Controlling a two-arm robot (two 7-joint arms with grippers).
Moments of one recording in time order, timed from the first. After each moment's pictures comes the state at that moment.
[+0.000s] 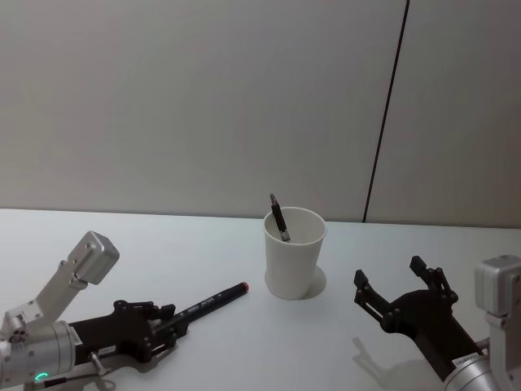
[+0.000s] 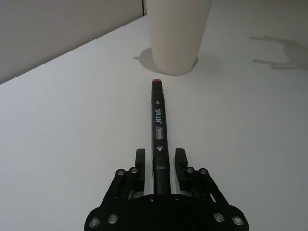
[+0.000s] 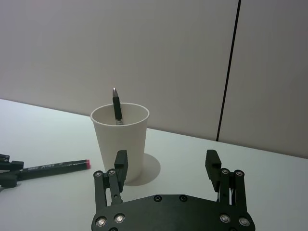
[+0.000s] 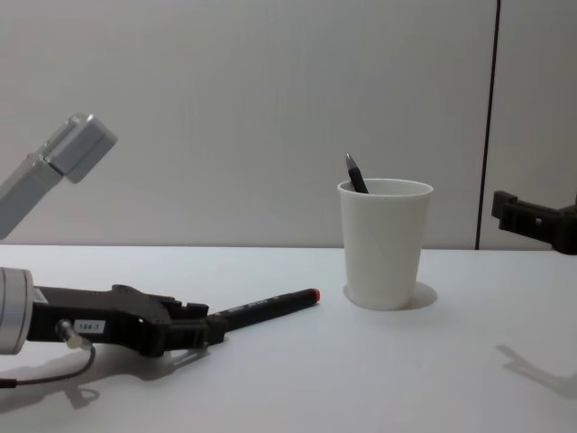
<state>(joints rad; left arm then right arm) -0.52 0.53 0.55 -1.22 -0.46 0.12 -0.71 -0.01 0.34 -0.23 -1.77 0.29 0.03 0.07</state>
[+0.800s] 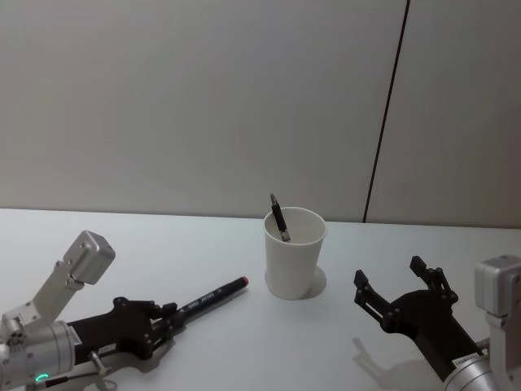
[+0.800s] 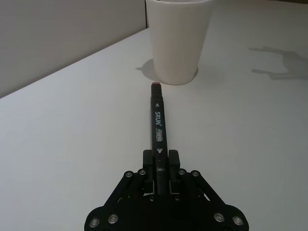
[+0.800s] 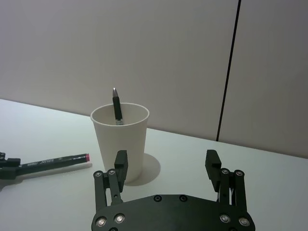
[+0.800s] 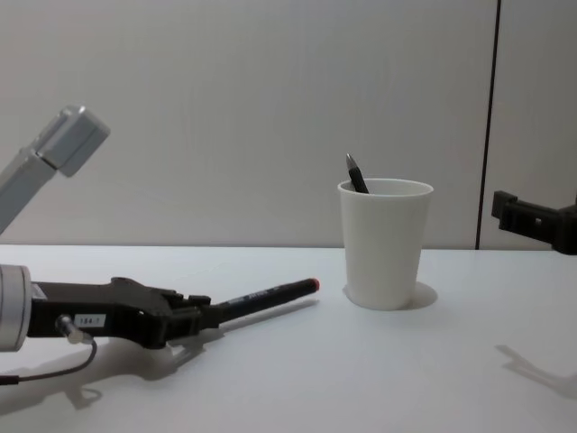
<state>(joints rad) -0.50 0.53 0.54 -1.24 -0.48 0.09 -0.69 -0.01 0.34 -0.23 -1.77 0.29 0.03 0.07</state>
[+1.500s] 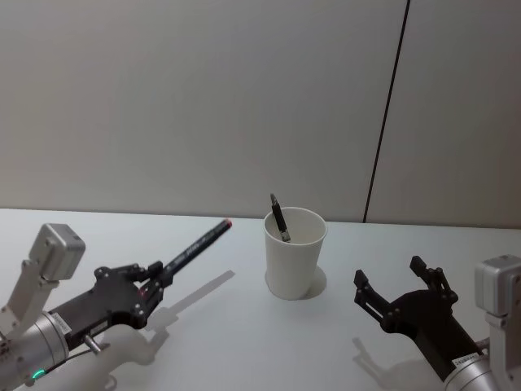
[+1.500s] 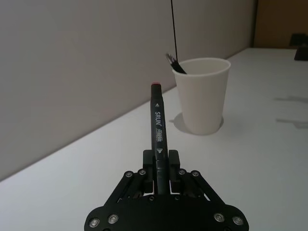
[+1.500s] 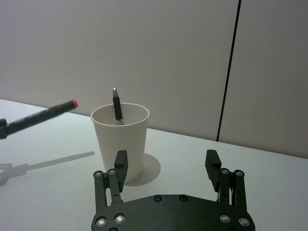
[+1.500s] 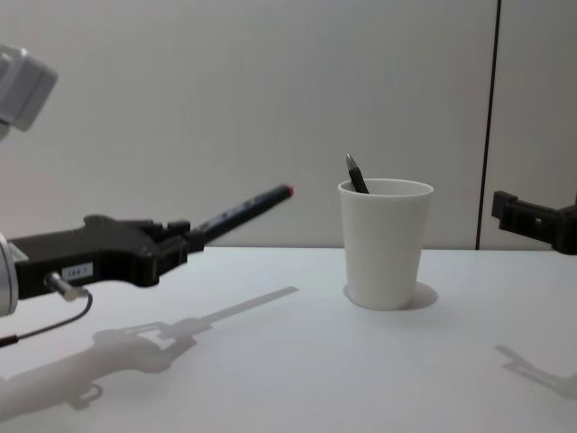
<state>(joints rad) -0.37 0.52 0.44 -1.37 -0.46 -0.10 -0.52 -0.01 0.34 -0.23 -1.77 0.29 0.03 0.07</state>
